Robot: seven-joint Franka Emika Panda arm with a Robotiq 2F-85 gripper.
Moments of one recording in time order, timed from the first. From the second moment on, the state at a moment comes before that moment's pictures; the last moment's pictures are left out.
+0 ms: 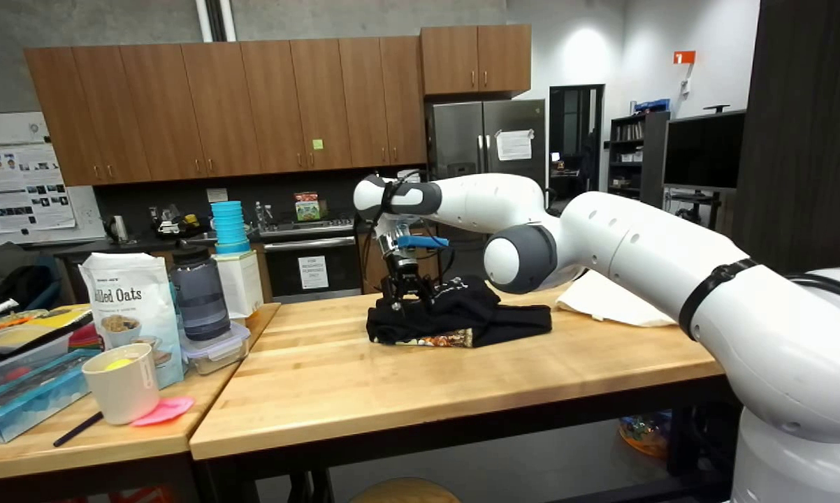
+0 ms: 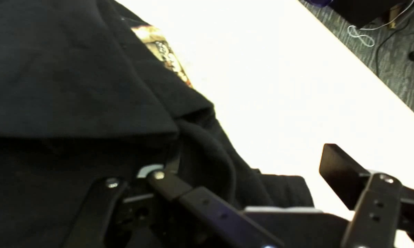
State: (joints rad) arm 0.37 1.20 0.14 -0.37 0.07 0.98 -0.13
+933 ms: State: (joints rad) arm 0.47 1.14 0.17 -0.36 0.05 1.17 -0.45
